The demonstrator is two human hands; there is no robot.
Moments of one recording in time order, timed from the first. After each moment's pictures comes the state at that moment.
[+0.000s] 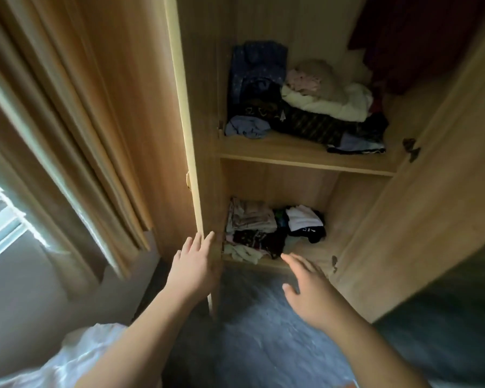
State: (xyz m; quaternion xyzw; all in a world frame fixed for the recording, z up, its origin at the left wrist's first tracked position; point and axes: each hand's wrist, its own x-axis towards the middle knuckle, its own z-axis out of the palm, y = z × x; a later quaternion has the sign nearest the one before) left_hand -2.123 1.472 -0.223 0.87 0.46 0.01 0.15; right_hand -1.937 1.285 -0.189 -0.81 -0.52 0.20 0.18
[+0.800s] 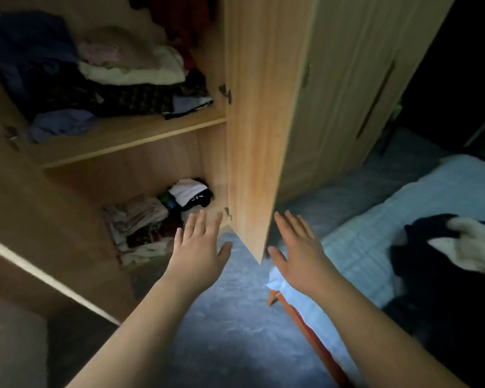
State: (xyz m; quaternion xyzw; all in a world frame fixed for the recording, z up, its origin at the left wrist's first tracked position) left_hand -1.984 1.270 -0.195 0.98 0.13 0.00 0.16; right_hand -1.923 1.054 -0.187 -0.95 -0.23 0.06 0.21
